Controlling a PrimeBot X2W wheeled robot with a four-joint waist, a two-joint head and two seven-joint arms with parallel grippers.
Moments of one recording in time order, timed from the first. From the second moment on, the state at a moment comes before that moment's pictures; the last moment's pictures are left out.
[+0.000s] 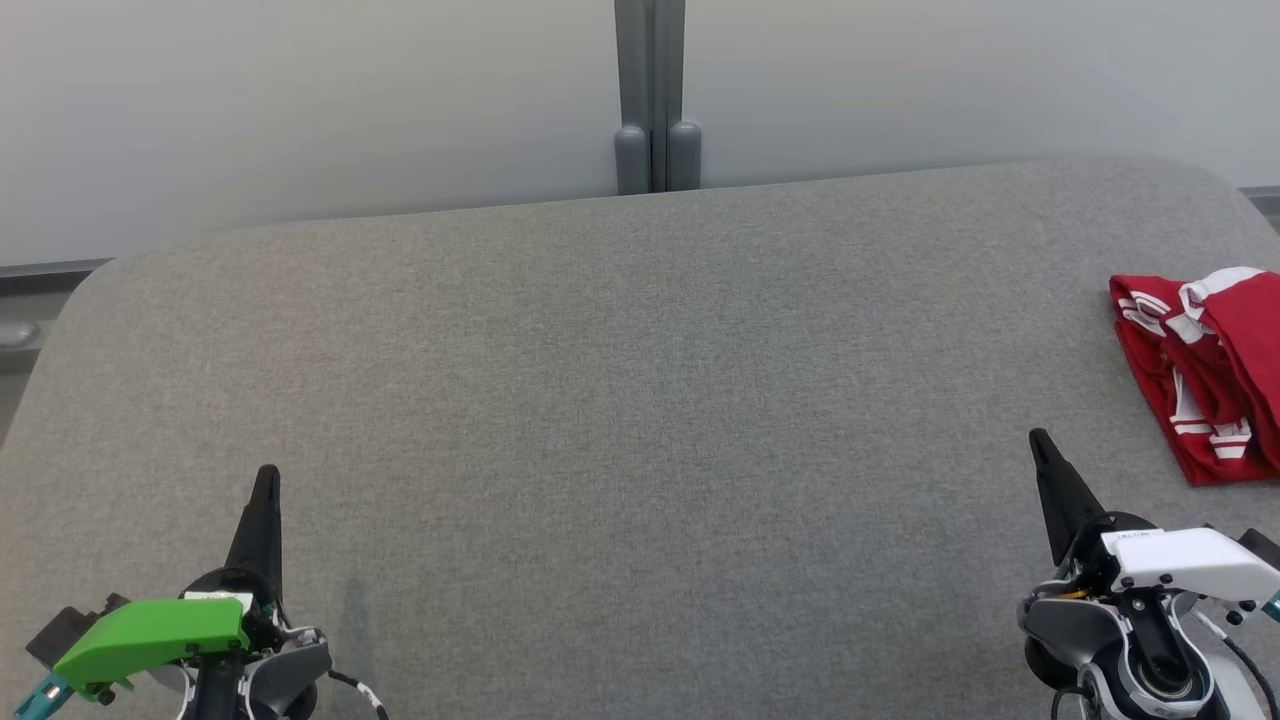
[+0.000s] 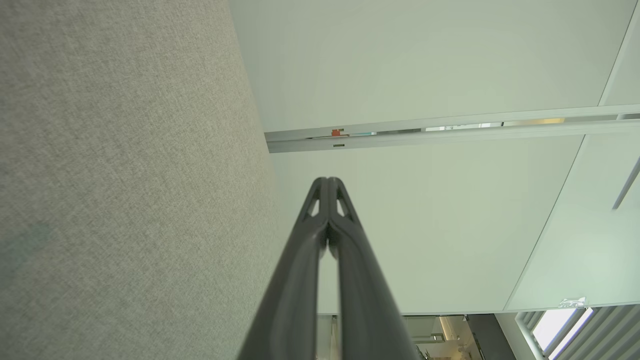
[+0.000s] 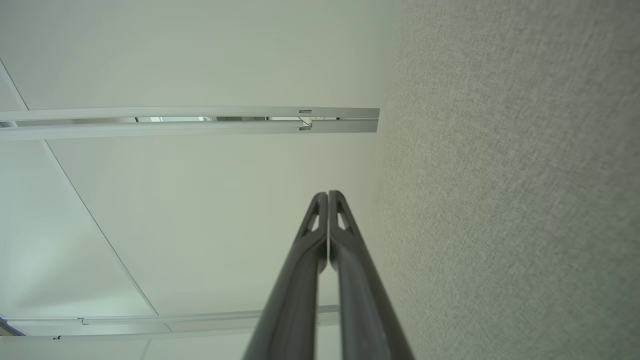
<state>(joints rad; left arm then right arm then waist) -0.10 0.05 0.11 0.25 -1.57 -0.13 0.10 -0.10 -0.05 -0.11 0.24 1.56 0.13 0.10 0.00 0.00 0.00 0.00</state>
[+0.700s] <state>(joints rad) -0.10 0.05 0.11 0.25 -1.61 -0.13 0.11 -0.11 -0.05 -0.11 0.24 1.61 0.13 0.11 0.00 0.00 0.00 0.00</state>
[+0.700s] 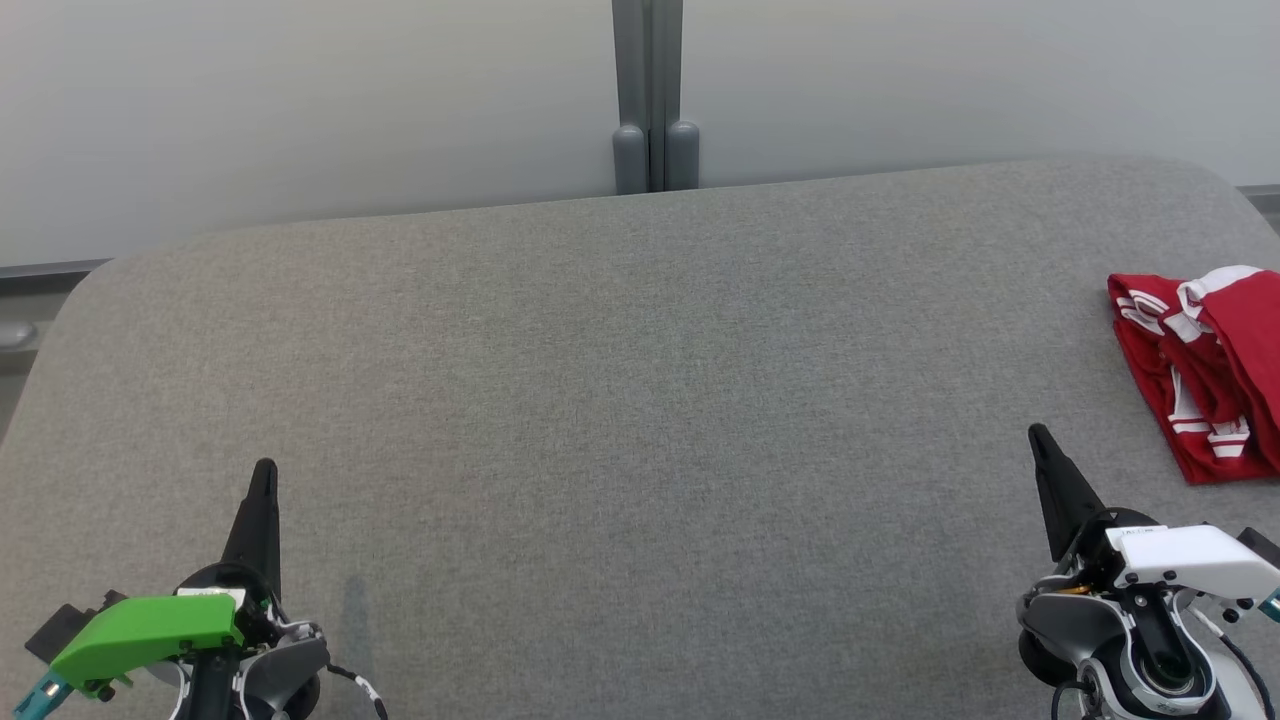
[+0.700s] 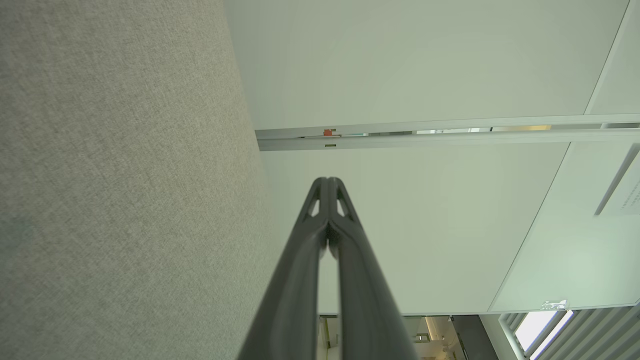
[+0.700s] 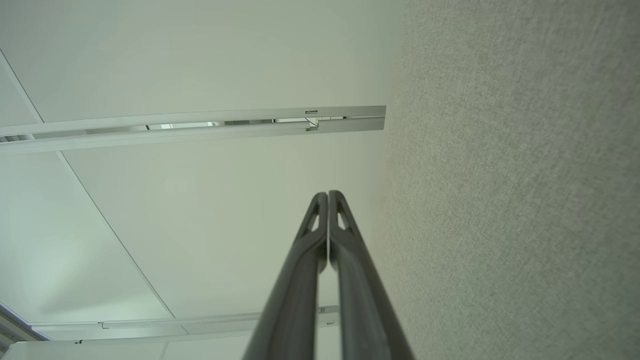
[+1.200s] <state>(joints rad) -0.10 0.05 0.11 0.25 -1.61 -0.13 0.11 -0.11 -0.05 -0.11 0.24 1.61 0.13 0.11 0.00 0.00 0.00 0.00</state>
